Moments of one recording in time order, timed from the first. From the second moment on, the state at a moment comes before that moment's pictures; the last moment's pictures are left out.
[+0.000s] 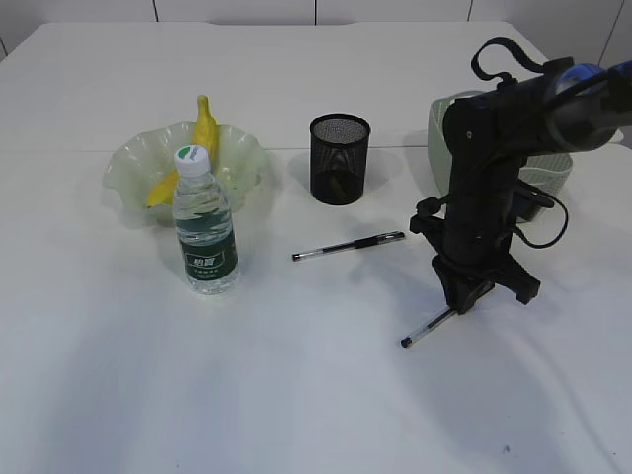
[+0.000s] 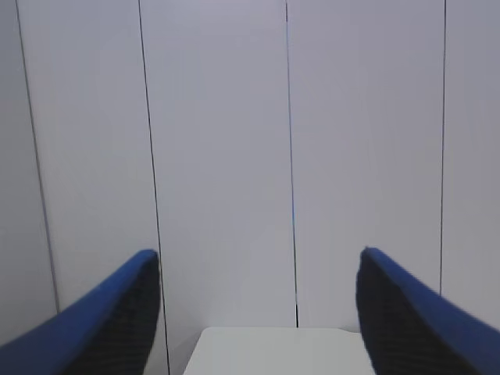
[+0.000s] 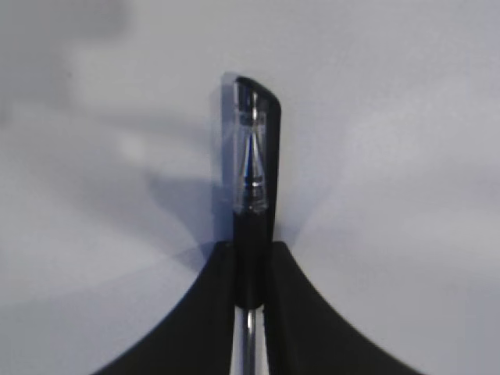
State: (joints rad) left arm 0.04 0.92 -1.14 -1.79 -0.15 1.81; right arm 0.28 2.18 -1.51 -0.08 1.01 1.29
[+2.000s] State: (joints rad) left arm 0.04 0.92 -1.14 -1.83 -0.15 1.81; right arm 0.28 2.18 -1.52 0.03 1.00 0.28
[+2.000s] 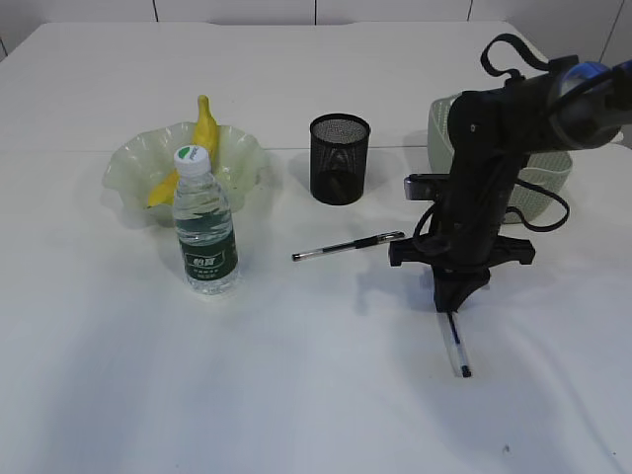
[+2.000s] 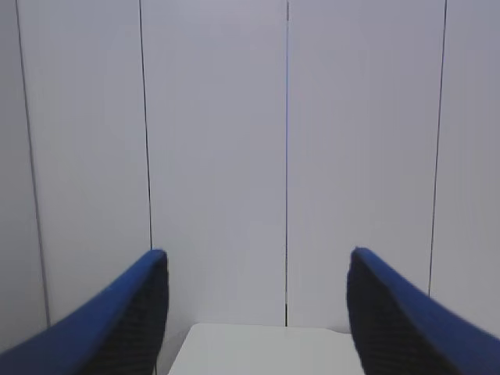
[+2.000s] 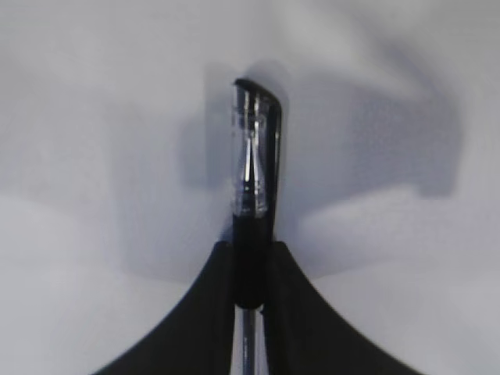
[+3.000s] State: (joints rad) left arm 0.04 0.92 -1.14 -1.83 -0.15 1.81; right arm 0.28 2.18 -1.99 -0.01 1.03 0.20
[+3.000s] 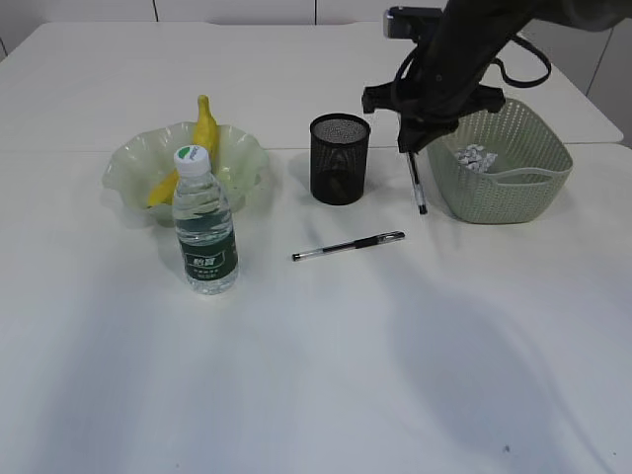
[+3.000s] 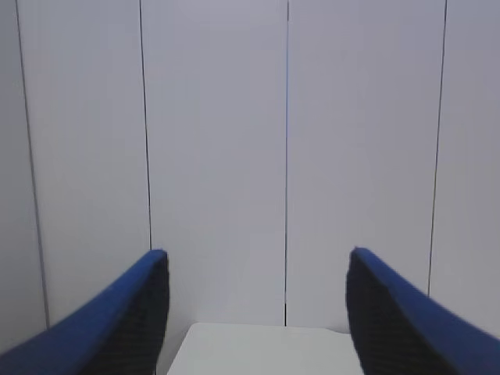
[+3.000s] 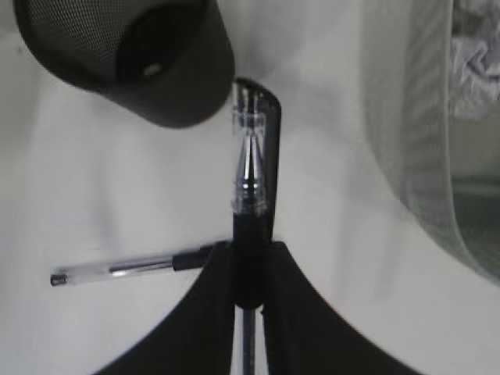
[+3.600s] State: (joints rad) left arm 0.04 0.92 -1.14 -1.83 -0.15 1.81; right arm 0.28 2.18 -2.03 -0.02 0.66 0.13
